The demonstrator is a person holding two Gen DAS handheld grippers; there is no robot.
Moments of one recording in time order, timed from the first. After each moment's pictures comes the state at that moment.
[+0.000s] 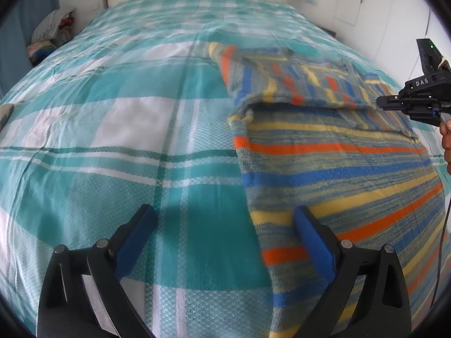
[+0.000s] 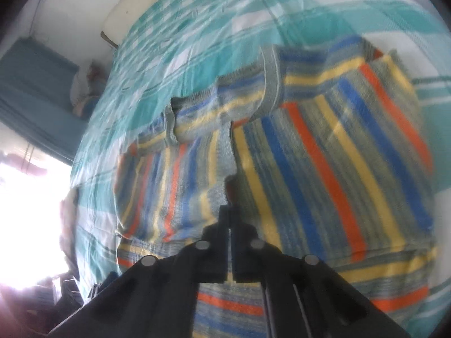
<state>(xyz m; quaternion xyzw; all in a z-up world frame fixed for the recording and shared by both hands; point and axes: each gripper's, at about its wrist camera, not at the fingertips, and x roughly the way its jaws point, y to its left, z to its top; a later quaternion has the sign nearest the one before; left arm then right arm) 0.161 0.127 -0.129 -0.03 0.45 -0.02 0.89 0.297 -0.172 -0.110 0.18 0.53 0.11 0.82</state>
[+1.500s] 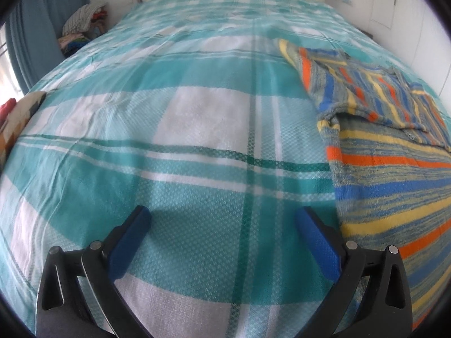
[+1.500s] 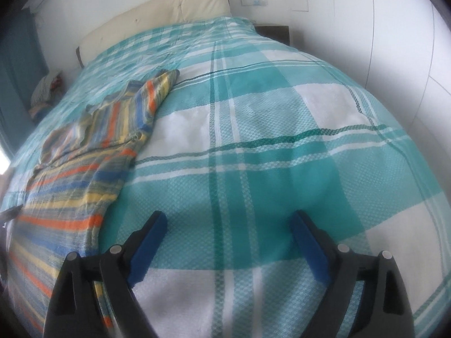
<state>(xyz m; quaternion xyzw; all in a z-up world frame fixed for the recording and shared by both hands) 0.174 0.172 -0.139 -0.01 0.46 0.08 0.89 0.099 -0.368 -0.131 0.07 0.40 -0.04 0.91</state>
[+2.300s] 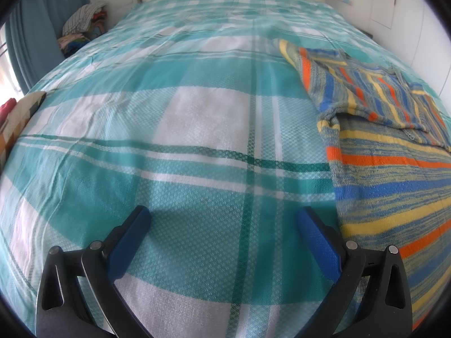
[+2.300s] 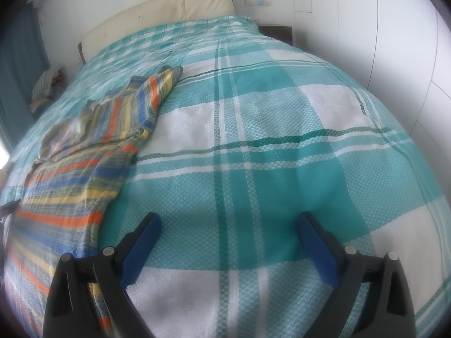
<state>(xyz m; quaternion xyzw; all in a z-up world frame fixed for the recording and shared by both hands) 0.174 0.172 -0.139 -0.01 0.46 0.08 0.89 0.100 -0.362 -0.134 0.06 0.40 -0.04 0.91</state>
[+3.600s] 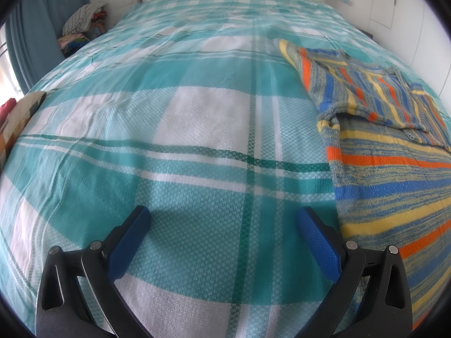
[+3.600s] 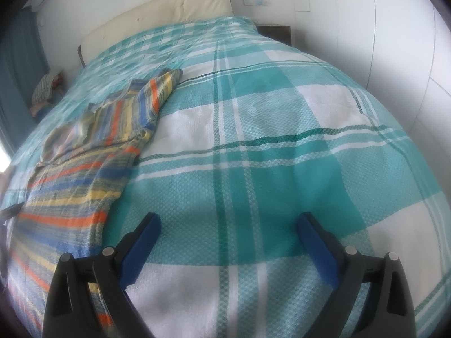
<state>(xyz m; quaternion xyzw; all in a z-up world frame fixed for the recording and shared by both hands) 0.174 0.172 -0.140 -0.01 0.46 0.08 0.89 0.096 -0.363 -0.131 0.07 0.40 -0.04 0.91</state>
